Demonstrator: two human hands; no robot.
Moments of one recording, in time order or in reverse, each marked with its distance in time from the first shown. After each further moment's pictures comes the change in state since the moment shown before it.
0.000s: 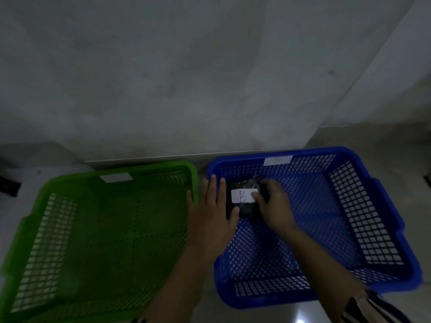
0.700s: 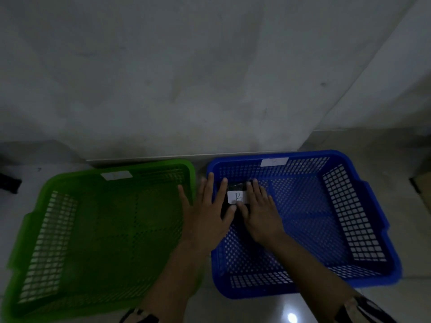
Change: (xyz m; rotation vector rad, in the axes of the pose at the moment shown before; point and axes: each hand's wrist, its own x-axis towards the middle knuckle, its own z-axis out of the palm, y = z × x) left_hand 0.002 -0.004 -0.010 0.088 -0.027 0.027; right_hand -0.023 -0.007 0.010 -0.492 -0.227 -0.096
